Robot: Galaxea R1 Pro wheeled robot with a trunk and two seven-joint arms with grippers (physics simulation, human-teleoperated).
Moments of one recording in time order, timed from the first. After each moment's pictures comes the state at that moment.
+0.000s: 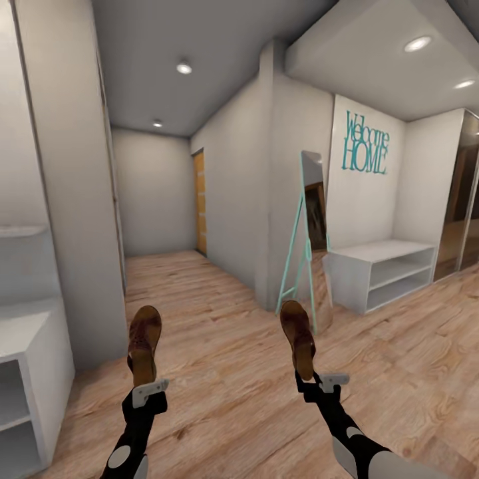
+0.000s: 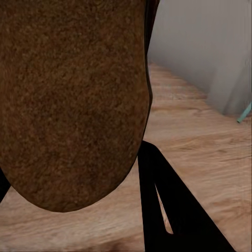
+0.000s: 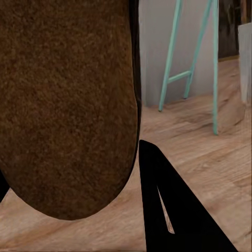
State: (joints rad) left arm -0.22 -0.05 0.02 -0.90 0.10 -0.21 0.15; right arm -0.64 -0.02 0.09 -0.06 -0.16 -0.66 0.14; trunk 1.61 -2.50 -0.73
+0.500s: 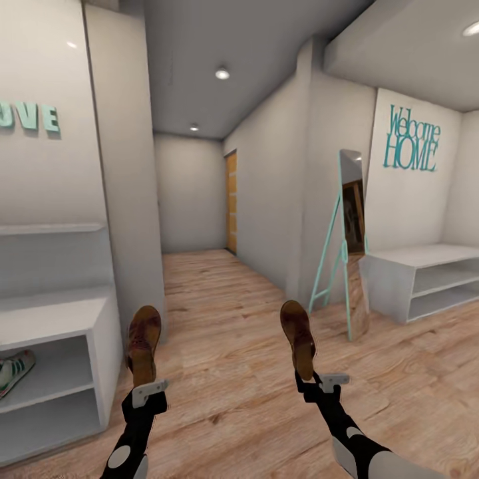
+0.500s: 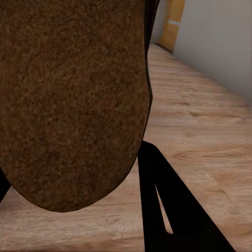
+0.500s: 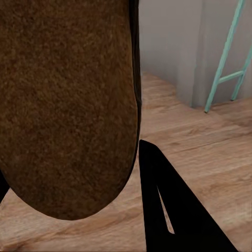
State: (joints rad) left arm -0.22 -0.05 0.02 -0.90 0.10 -0.21 0.15; right arm -0.64 -0.02 0.09 -0.06 -0.16 -0.66 0.14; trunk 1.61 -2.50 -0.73
